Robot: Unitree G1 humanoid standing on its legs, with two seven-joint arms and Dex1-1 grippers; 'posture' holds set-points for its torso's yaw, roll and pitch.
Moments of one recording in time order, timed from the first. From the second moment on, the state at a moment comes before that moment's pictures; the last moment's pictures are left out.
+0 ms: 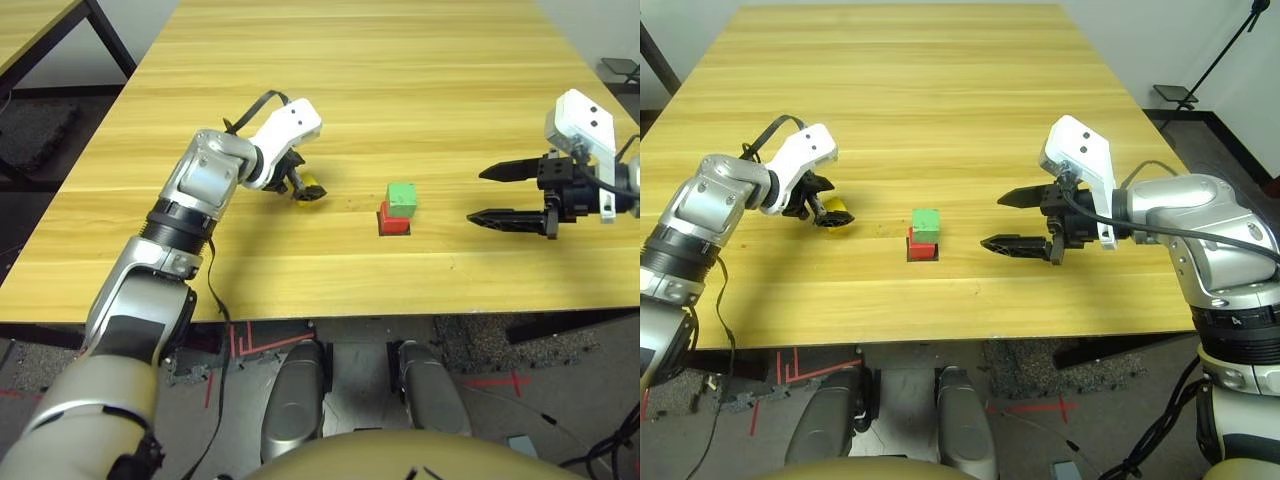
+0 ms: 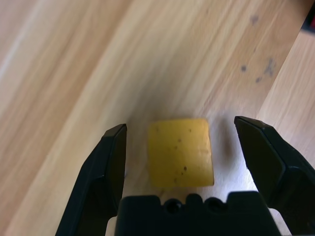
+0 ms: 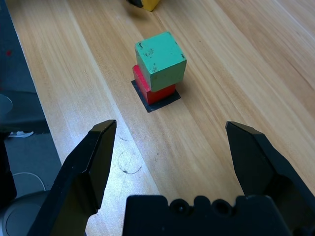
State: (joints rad) left arm -0.88 0.57 -0.37 0.41 0.05 0.70 -1.01; right arm -0.52 -0.98 0.01 -0.20 0.46 0.83 1.19
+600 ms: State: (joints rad) left arm -1.05 0.57 -0.38 0.20 -0.03 0.96 -1.15; right arm -0.48 -0.98 -0.01 -0.22 0.49 0.84 1.16
